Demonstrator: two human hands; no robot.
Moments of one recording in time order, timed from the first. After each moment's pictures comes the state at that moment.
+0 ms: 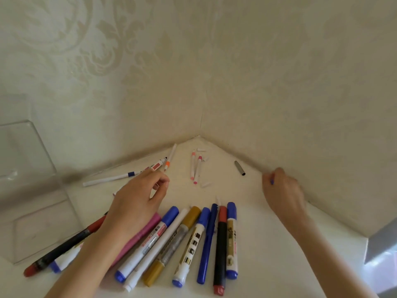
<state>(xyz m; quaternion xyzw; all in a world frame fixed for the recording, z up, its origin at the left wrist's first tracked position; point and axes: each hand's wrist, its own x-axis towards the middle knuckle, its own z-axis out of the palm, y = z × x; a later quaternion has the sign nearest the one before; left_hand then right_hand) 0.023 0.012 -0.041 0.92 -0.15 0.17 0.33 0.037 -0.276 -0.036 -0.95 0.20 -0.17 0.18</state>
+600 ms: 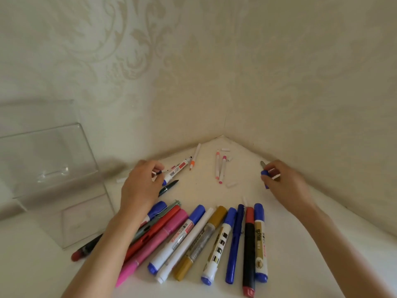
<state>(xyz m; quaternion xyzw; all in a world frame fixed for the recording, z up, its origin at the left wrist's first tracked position) 0.052 0.046 -0.049 0.92 0.05 0.18 0.34 0.059 -0.248 -0.041 -0.95 0.04 -0.12 0.30</state>
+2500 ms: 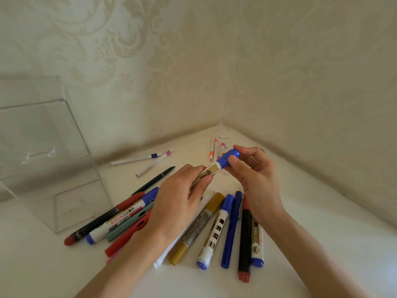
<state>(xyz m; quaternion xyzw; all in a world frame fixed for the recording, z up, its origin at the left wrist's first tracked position) -0.001 -0.014 -0.048 0.87 -0.20 0.20 0.41 0.017 -0.170 -0.031 -0.63 -0.05 -0.11 0.77</state>
